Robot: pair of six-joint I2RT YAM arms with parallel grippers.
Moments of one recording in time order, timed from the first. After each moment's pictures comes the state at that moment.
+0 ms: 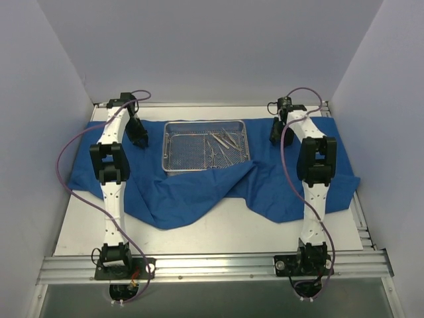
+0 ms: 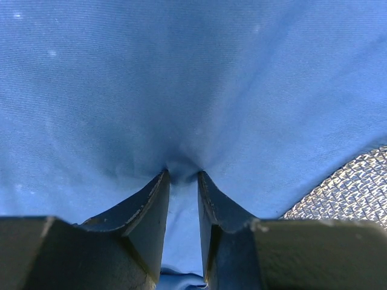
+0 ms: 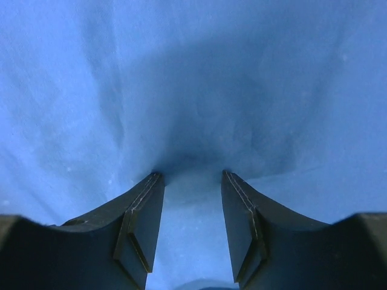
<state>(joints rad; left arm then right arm) 0.02 2.63 2.51 -1.24 0.06 -0.45 0.05 2.36 1.96 -0.83 0.16 0.33</state>
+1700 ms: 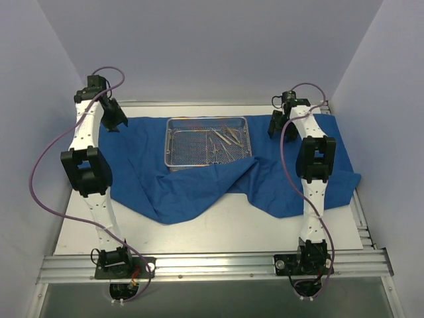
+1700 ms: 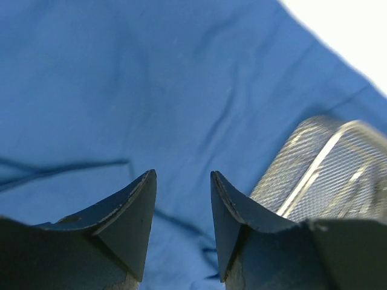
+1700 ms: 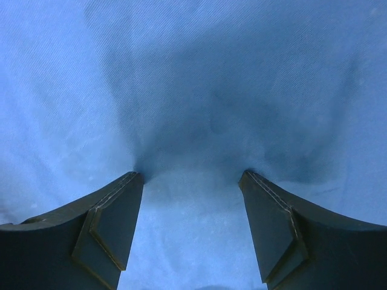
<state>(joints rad) 0.13 2.24 2.27 -1.07 0.04 -0.47 0.01 2.50 2.23 -0.94 0.07 0.33</state>
